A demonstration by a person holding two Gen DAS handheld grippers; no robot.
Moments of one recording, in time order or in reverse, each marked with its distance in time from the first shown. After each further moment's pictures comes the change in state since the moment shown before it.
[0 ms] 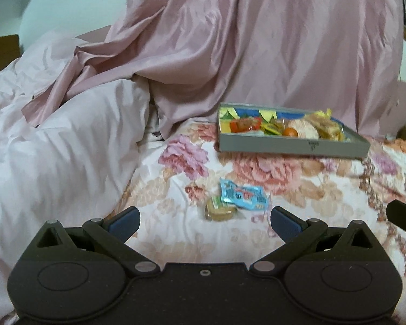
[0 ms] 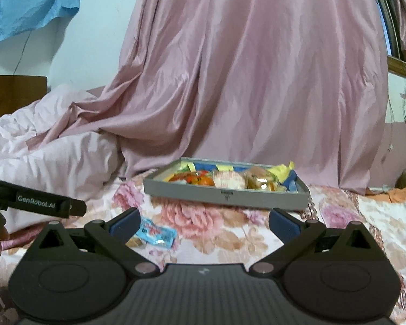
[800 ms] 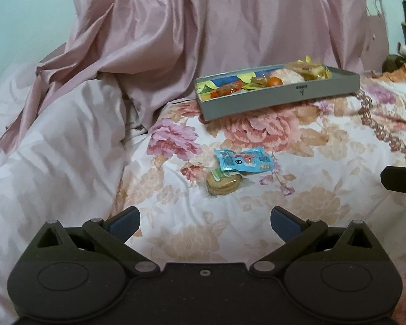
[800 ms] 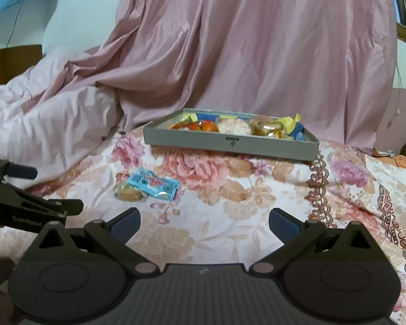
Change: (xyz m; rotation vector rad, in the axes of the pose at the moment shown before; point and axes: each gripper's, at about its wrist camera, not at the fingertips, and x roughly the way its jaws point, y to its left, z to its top) left arm 0.035 -0.008 -0.024 0.276 0.054 -0.009; right arm 0.025 0.005 -0.023 -0.006 0.202 0.016
